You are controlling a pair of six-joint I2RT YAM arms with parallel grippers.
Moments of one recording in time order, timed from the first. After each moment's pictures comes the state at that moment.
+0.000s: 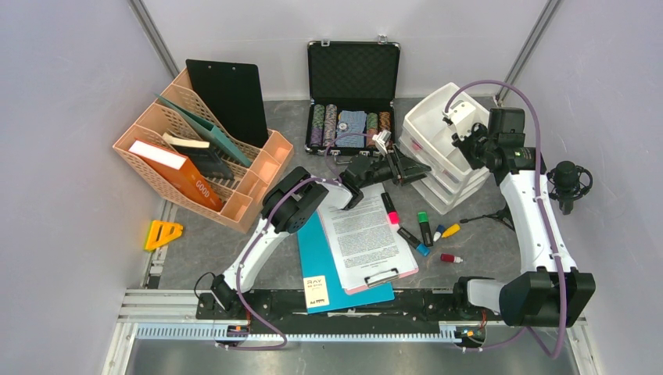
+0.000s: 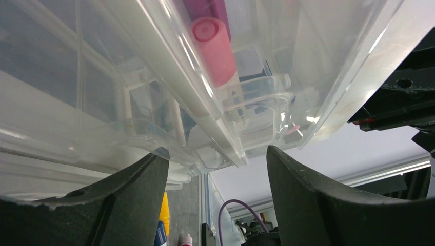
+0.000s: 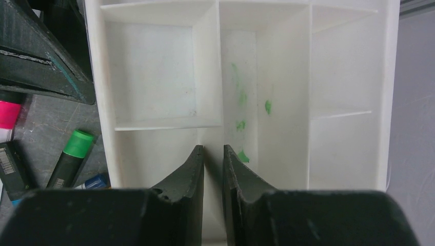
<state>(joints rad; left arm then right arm) -0.82 2.49 1.54 1.19 0.50 -1.37 -0.03 1.24 1.24 -0.73 -0.15 -0.68</state>
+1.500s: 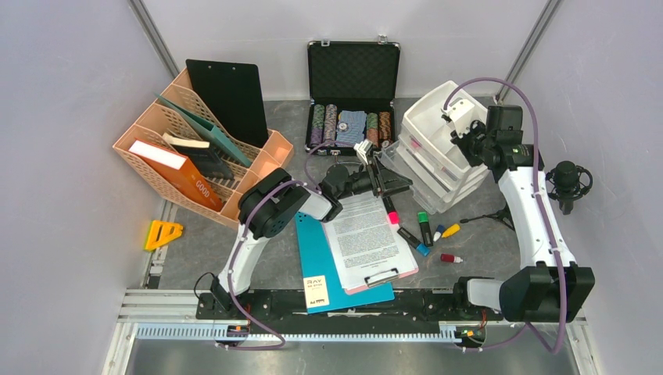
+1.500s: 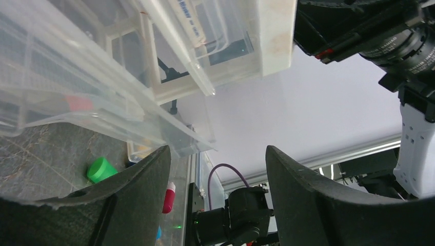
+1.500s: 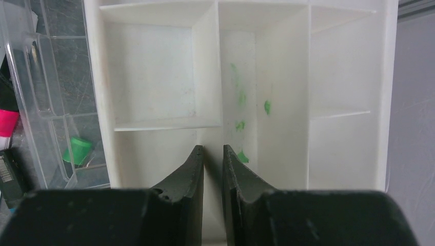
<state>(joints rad) -0.79 2.25 1.12 1.32 0.53 -1.35 -0.03 1.27 1.25 -0.71 -0.13 -0.67</state>
